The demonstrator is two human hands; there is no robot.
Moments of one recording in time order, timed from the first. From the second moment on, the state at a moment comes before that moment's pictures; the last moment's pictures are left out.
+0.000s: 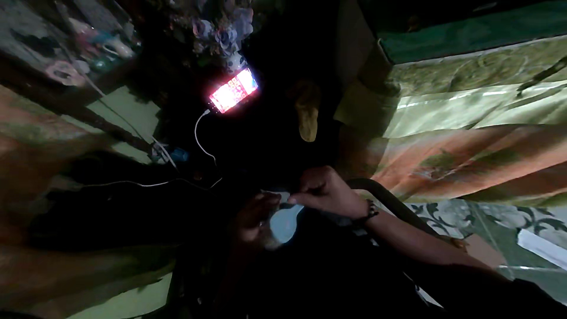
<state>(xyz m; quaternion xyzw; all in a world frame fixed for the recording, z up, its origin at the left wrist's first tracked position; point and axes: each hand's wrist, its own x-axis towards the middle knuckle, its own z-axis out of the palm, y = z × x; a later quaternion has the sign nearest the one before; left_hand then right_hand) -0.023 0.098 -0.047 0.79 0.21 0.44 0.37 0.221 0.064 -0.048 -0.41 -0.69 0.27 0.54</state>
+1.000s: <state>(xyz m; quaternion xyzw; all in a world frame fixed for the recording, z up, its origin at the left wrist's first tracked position) -0.028 0.104 -0.025 0.82 0.25 0.44 0.28 0.232 0.076 -0.030 -0.51 -0.67 0.16 0.52</state>
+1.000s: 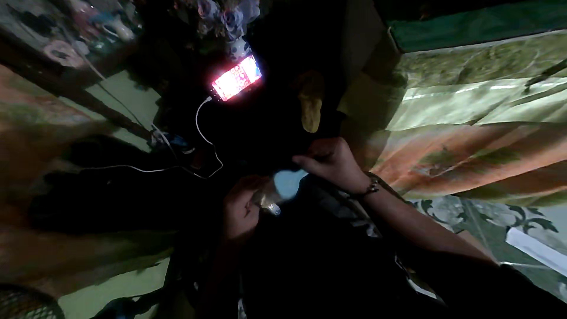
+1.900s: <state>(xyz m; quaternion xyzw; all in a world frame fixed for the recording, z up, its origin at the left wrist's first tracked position) -0.022 0.094 -0.033 0.77 0.23 0.47 0.37 0.217 0.072 -0.039 -0.46 -0.71 0.15 0.51</state>
